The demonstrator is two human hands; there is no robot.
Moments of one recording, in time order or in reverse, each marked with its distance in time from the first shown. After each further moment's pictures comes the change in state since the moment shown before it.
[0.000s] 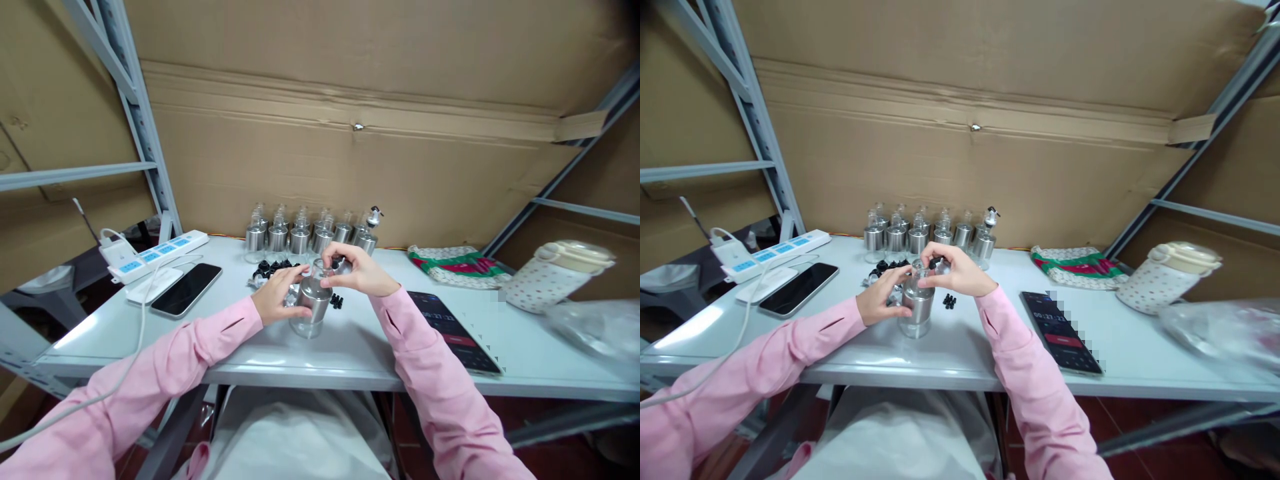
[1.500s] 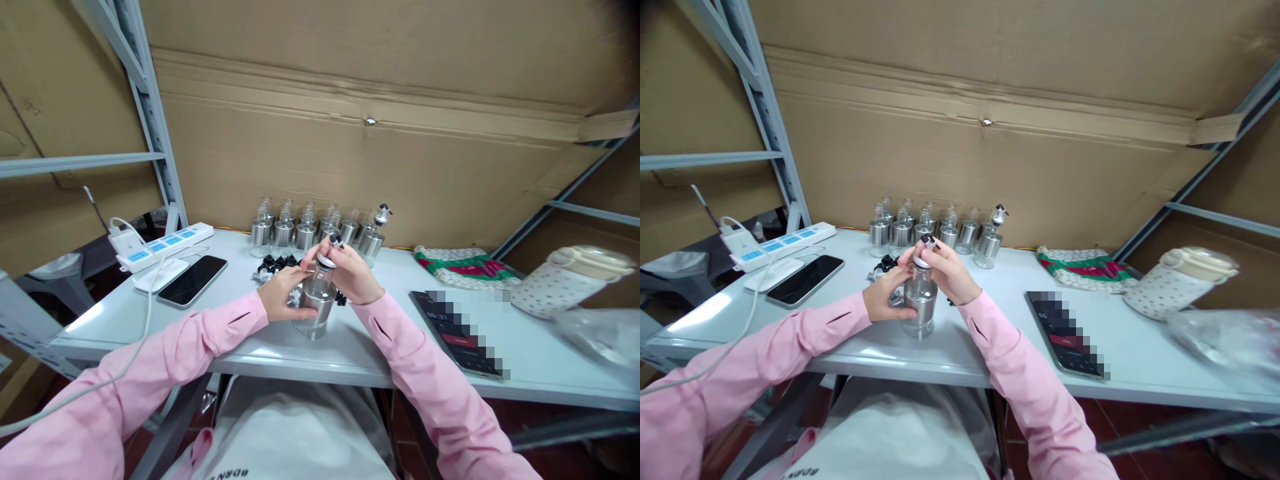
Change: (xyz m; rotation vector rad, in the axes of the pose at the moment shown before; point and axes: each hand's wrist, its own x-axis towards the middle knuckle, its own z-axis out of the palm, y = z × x) left_hand -0.002 0.001 0.005 0.012 0.044 0.071; right_hand 0.006 -0.003 0.040 0.900 0.105 0.117
